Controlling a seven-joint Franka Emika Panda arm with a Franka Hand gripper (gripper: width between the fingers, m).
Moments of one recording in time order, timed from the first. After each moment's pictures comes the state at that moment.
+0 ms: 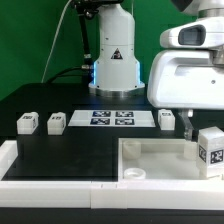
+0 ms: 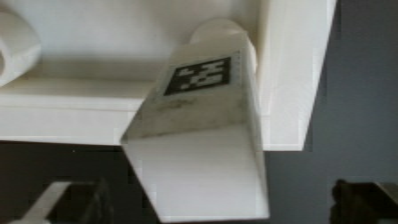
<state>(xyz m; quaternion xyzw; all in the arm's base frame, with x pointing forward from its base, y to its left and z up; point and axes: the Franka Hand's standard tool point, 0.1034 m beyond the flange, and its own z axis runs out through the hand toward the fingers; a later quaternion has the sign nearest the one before) 0.657 0.122 0.091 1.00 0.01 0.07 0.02</state>
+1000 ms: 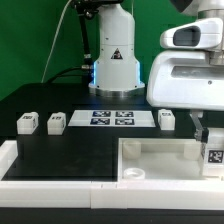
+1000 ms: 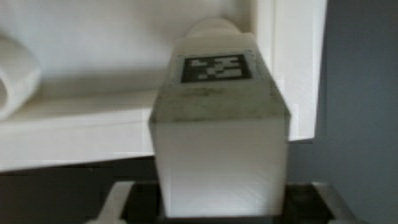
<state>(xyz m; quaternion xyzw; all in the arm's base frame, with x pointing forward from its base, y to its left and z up) 0.659 0.118 0.089 0.99 -0.14 0.07 0.02</state>
